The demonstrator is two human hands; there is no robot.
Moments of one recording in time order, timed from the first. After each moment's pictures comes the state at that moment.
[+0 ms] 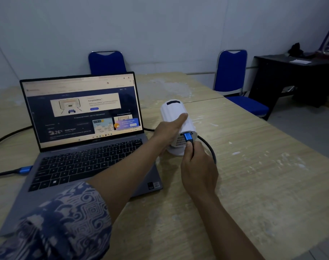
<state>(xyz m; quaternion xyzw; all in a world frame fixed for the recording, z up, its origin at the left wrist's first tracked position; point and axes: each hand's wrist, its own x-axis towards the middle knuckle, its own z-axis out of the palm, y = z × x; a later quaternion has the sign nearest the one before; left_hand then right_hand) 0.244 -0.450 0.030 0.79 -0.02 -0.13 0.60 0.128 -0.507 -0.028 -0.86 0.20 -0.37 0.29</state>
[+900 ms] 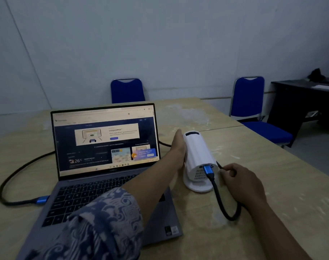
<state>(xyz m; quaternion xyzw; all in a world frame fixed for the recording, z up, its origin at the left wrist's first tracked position) 0.303 -0.456 0.054 0.59 0.06 -0.20 0.78 0.194 -0.626 -0.033 -0.92 0.20 -0.19 0.27</state>
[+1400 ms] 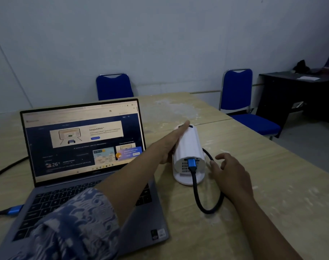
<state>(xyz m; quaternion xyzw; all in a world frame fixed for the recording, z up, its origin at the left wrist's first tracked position) 0.314 -0.459 0.053 0.71 -0.03 -0.29 0.64 0.201 -0.622 -0.032 -0.90 0.21 -0.24 0.28</state>
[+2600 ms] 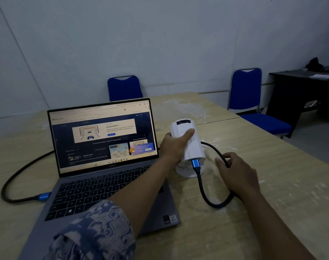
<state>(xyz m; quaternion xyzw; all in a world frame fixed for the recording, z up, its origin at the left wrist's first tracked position) 0.283 -0.438 0.030 0.76 -0.02 -0.02 0.65 0.195 -0.617 -0.035 -0.91 0.20 -0.21 0.28</state>
